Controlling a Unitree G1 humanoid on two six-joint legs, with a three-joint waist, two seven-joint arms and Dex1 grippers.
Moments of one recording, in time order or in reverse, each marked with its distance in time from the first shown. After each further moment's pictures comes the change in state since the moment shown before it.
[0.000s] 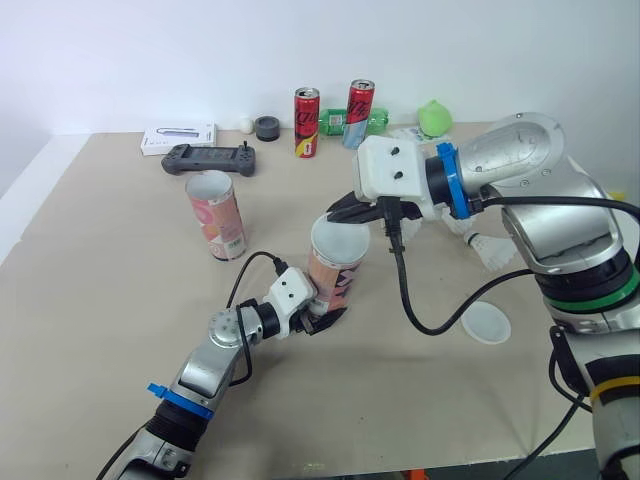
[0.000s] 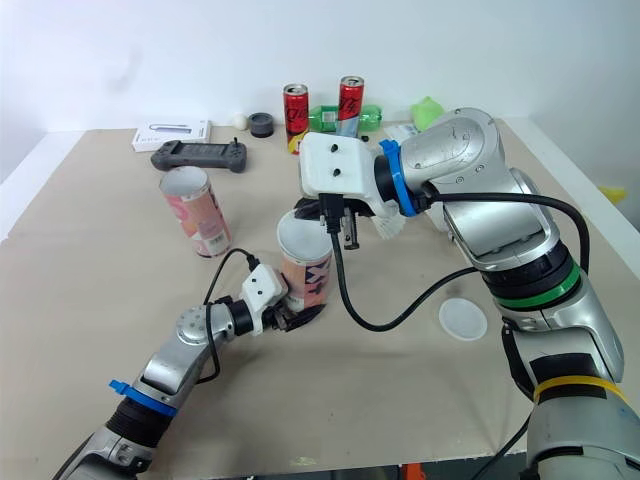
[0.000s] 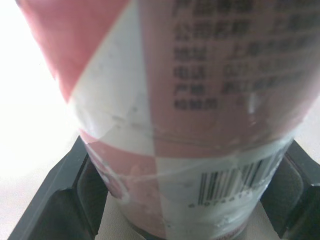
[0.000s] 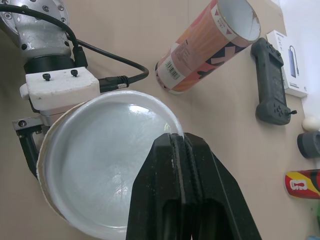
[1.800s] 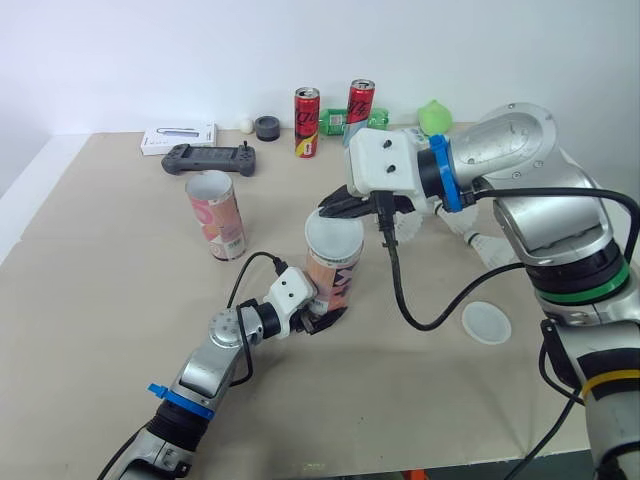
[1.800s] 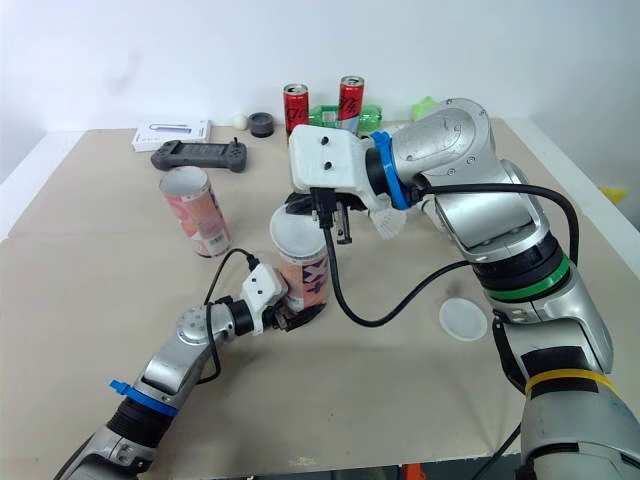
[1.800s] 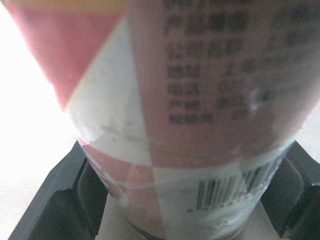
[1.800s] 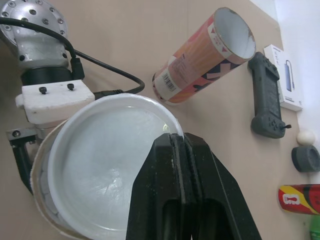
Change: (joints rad) left arm 0.001 -0.011 0.001 0.003 0.000 -0.001 0.003; right arm -0.038 0.034 0.008 0.035 -0.001 -0.030 0.009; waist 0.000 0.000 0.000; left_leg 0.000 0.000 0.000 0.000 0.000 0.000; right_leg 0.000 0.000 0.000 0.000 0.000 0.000
